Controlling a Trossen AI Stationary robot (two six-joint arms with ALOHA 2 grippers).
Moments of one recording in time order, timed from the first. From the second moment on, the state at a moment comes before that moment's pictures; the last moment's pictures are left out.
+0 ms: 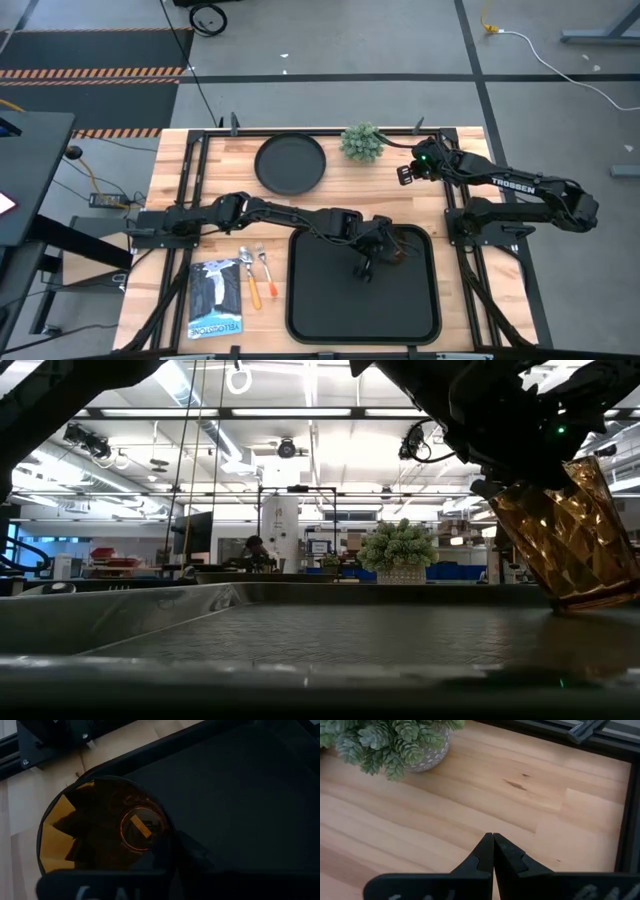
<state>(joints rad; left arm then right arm) -0.15 2.46 2.28 -0.61 0.04 0.28 -0.62 0.92 0.52 -0.54 0.29 0.52</state>
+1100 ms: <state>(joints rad) -0.15 2.46 2.28 -0.52 -0.01 0.76 -0.62 0.92 0.52 -0.53 0.23 0.50</state>
